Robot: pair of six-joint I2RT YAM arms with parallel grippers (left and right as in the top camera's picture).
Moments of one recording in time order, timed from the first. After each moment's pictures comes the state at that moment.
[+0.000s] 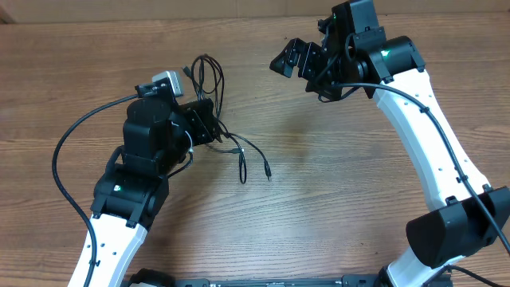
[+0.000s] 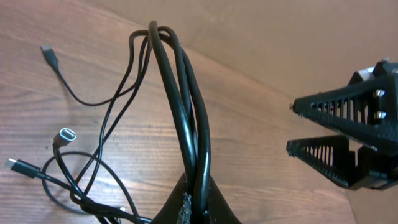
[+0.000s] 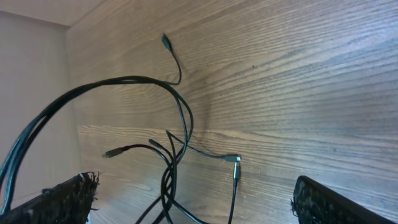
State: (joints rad) left arm -0.28 1.08 0.99 -0.39 0.15 -0.66; right arm 0.31 1.81 1.83 -0.99 -0.44 0.65
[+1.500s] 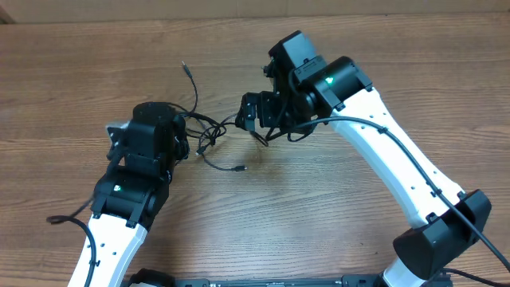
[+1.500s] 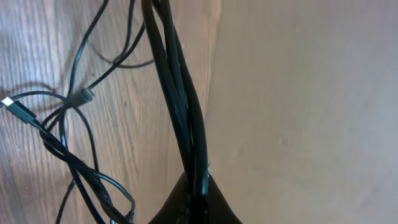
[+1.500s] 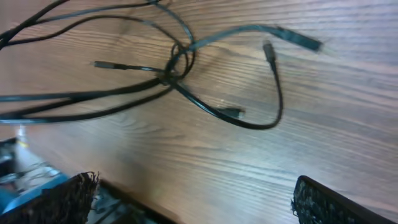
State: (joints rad) left arm -0.28 1.08 0.99 -0.53 -0.30 -1.88; right arm 0.58 1.81 1.83 -1.20 -0.33 0.53
